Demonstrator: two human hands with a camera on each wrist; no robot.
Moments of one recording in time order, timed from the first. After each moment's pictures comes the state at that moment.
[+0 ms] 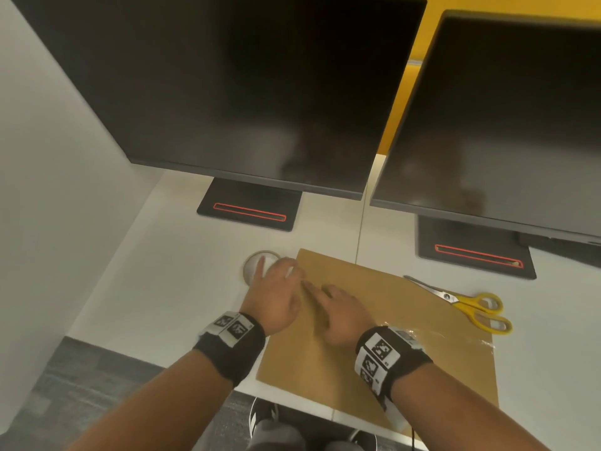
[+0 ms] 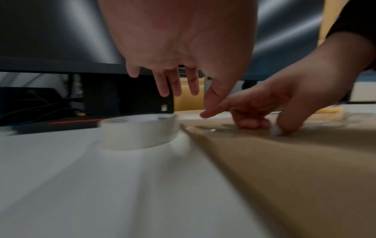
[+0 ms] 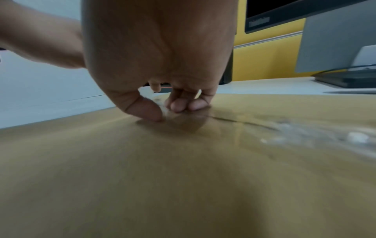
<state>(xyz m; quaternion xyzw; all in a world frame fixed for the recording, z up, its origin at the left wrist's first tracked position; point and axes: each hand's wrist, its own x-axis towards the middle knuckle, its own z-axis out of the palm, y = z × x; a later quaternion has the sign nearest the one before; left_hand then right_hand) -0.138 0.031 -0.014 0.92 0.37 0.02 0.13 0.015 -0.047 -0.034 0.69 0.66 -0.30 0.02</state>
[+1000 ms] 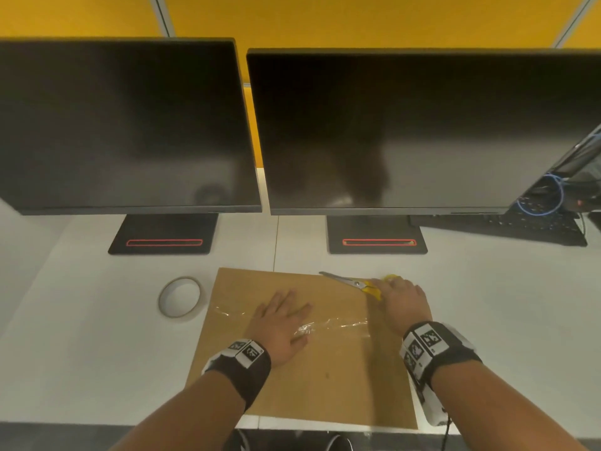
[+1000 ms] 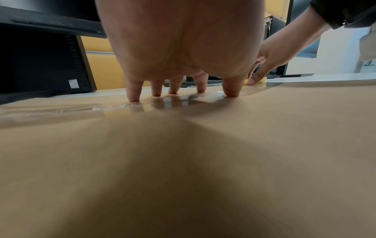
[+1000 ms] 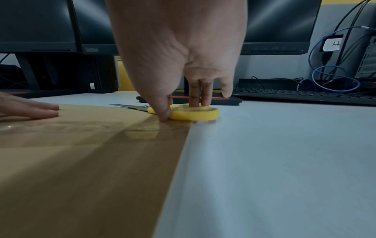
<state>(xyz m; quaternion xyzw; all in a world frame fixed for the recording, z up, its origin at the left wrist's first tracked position) -0.022 -0.046 -0.056 0.93 0.28 -0.17 0.16 0.216 -0.170 -0.034 0.88 0.45 -0.14 0.06</state>
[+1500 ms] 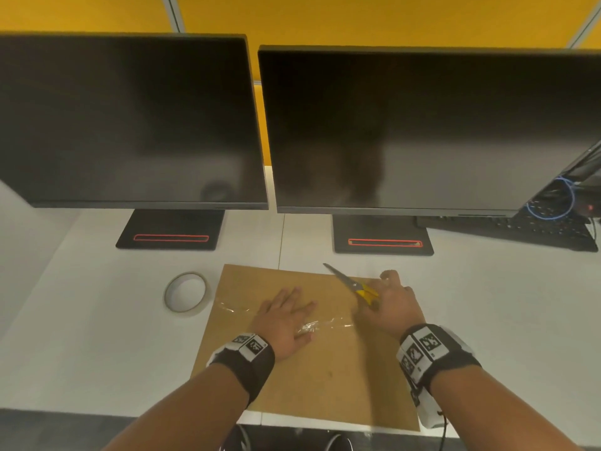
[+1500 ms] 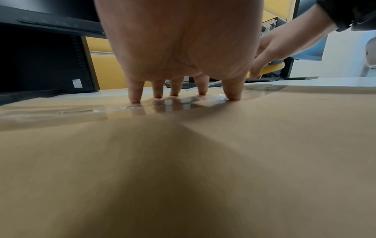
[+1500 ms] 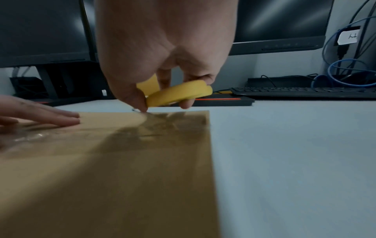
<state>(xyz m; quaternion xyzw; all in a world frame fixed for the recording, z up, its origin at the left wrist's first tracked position) -0.022 -0.043 -0.052 0.93 0.28 -0.18 0.17 0.188 -0.162 -0.010 0.87 0.45 -0.20 -0.05</state>
